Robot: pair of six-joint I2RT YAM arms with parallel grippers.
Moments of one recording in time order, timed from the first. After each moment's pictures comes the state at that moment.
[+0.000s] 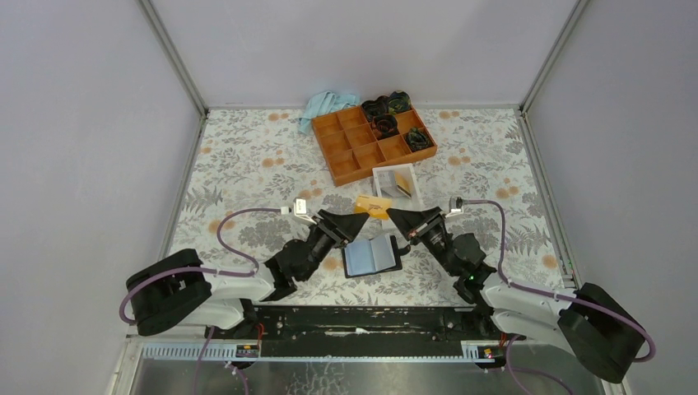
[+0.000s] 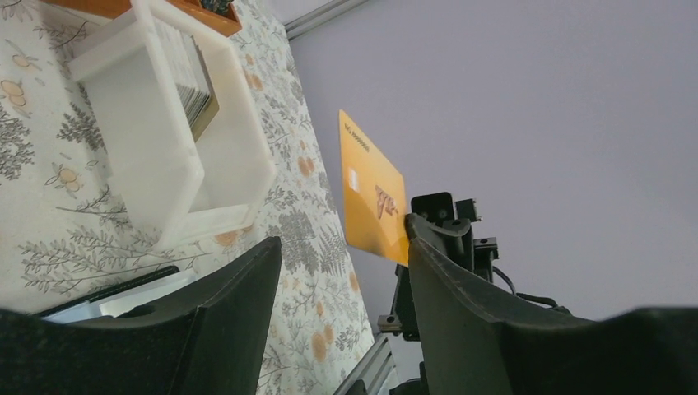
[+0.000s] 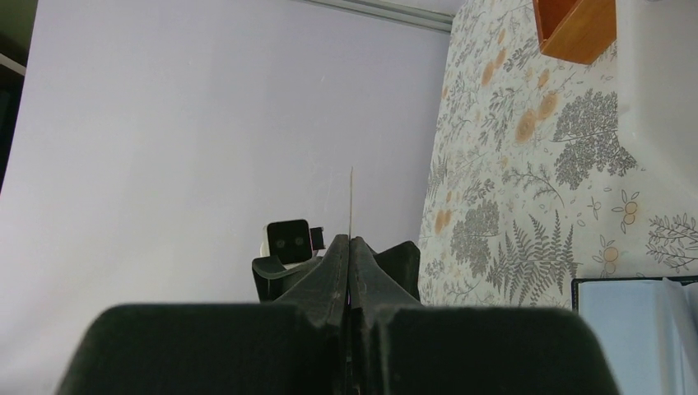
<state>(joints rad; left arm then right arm) -1.05 1.28 0.25 1.11 -0.47 -1.13 0.78 0.97 0.12 0.95 0.17 1.38</state>
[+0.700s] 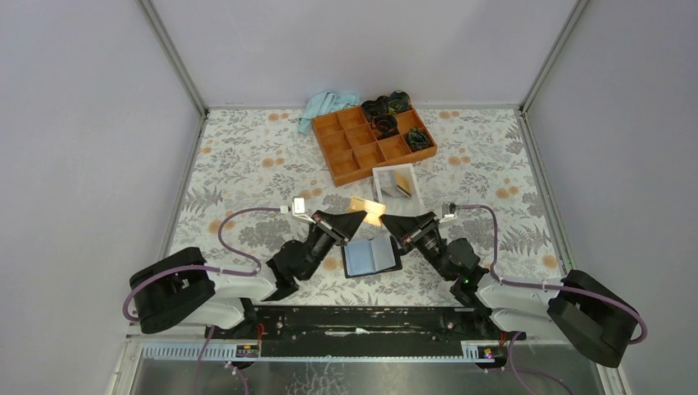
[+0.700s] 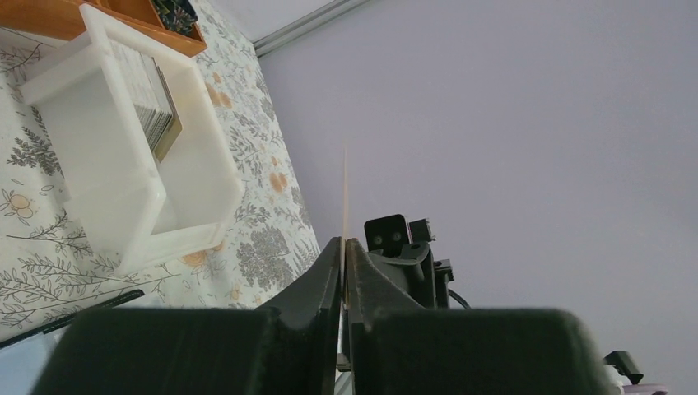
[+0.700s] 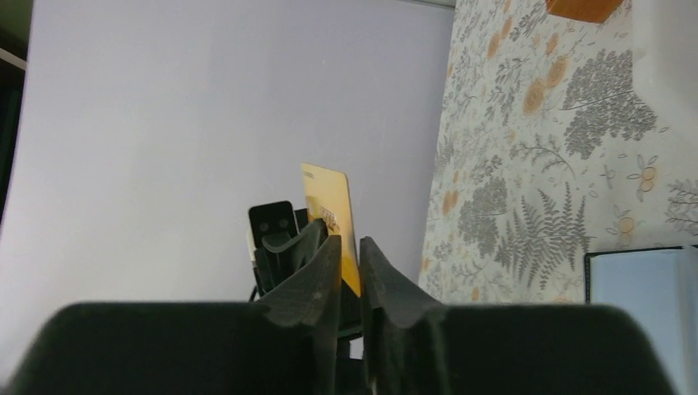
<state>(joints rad) -1.05 1.31 0.26 1.20 -0.48 -1.10 0.87 1.07 0.10 1.07 0.23 1.42</state>
